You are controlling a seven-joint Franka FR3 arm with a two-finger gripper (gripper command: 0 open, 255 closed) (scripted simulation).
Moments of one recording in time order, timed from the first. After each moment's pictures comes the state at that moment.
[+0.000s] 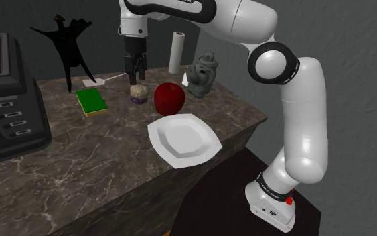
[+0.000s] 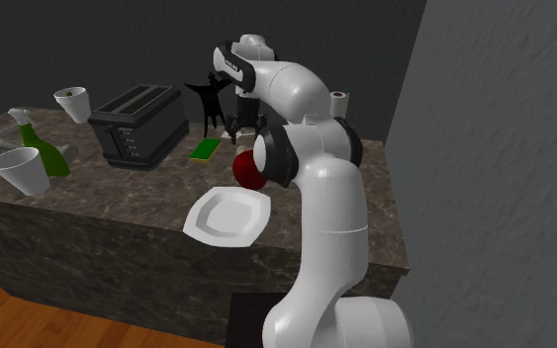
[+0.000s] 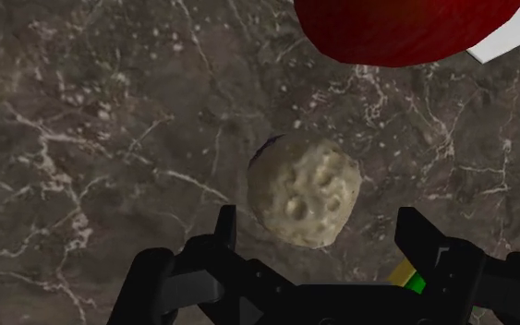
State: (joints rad) arm 0.05 0.61 0.33 -1.03 0.02 1.39 -0.22
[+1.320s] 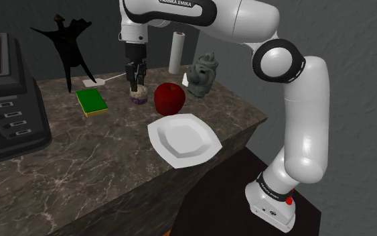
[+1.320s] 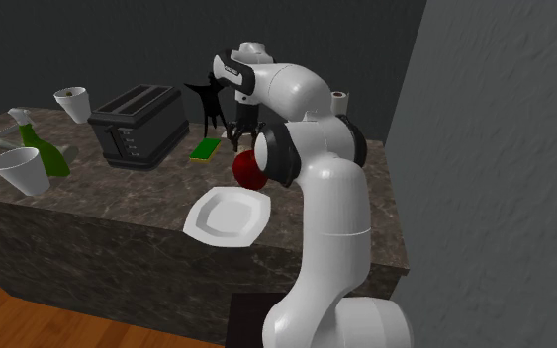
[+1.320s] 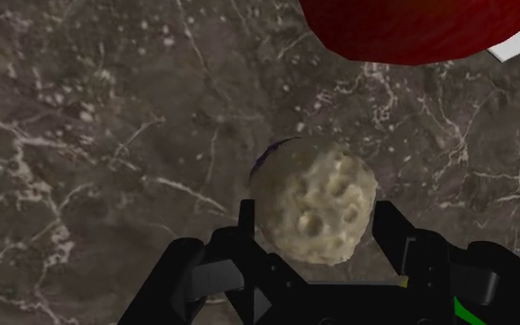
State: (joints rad) arm 0.04 0.57 0.33 -1.15 0.03 1.47 -0.23
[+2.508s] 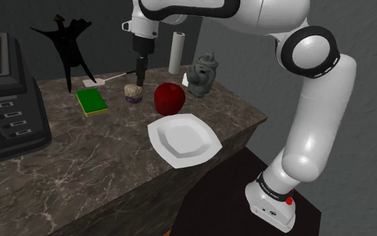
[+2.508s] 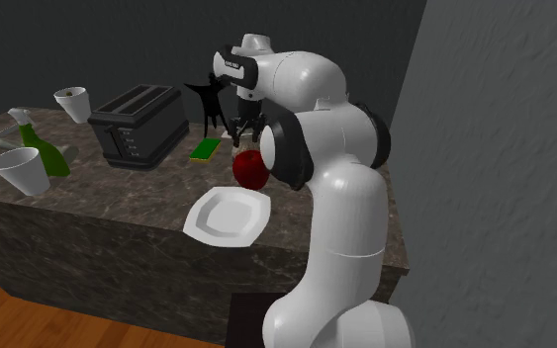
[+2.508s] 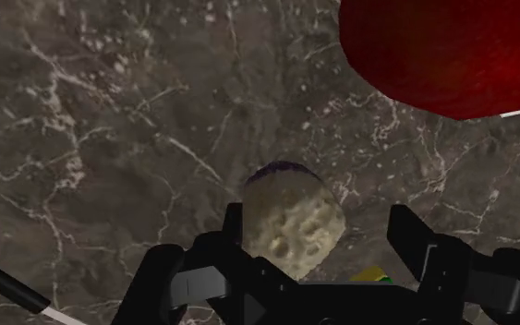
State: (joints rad) arm -0.06 0.35 0.39 -1.43 0.06 1.69 -0.51
